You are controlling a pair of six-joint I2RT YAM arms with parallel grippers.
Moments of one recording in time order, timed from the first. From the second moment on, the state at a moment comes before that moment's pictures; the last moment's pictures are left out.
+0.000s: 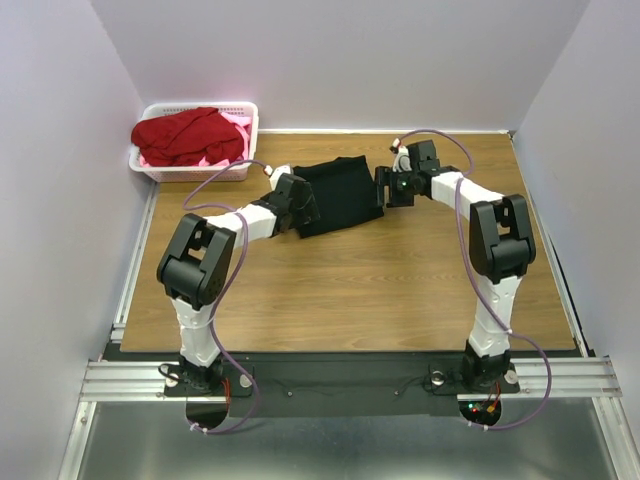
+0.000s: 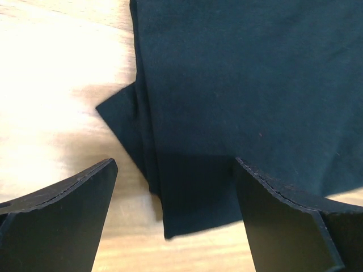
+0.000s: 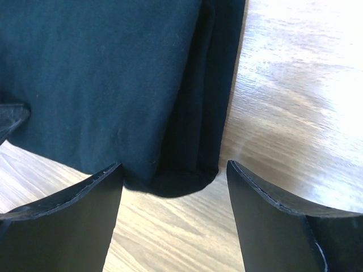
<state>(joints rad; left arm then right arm) -0.49 1.87 1.15 -0.07 -0.20 -0.66 0.22 2.06 1.51 -0.33 -0.44 0.21</state>
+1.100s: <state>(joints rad) -0.47 1.68 0.79 0.10 0.05 -0.76 0.21 1.86 1.05 -0.25 -0.67 0.33</state>
